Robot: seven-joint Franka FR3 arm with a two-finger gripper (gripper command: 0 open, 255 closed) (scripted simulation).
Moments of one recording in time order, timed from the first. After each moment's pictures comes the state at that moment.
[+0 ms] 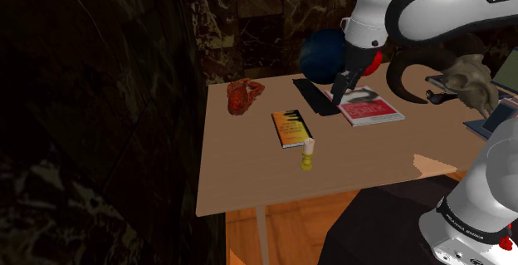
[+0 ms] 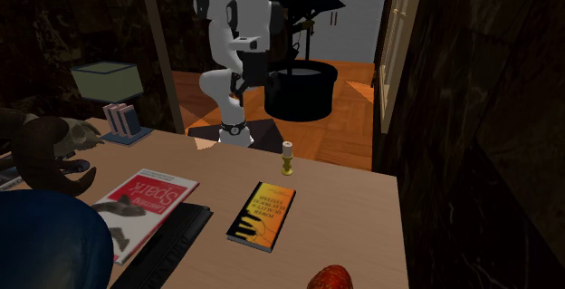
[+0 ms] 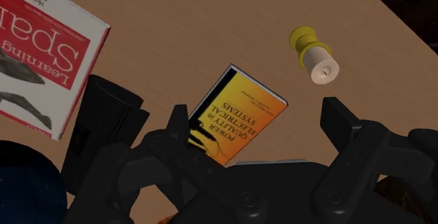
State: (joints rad) arm 0.07 -0.68 0.12 -2.50 0.00 1.96 0.09
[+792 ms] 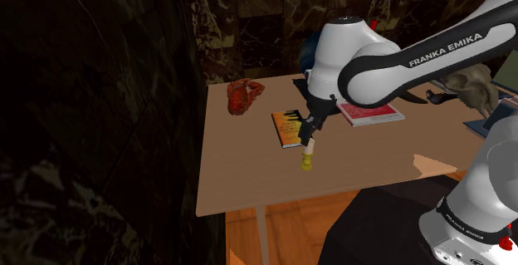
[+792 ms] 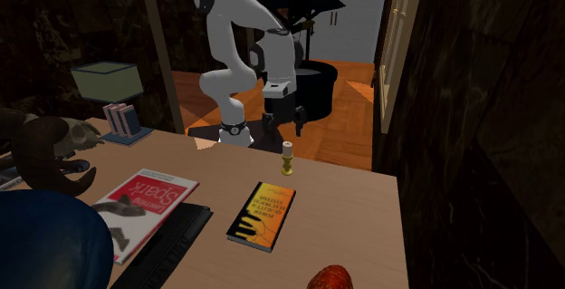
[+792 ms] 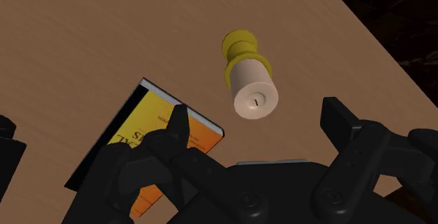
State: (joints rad) arm 0.16 -0.38 0.19 -2.58 0.11 2.31 0.12
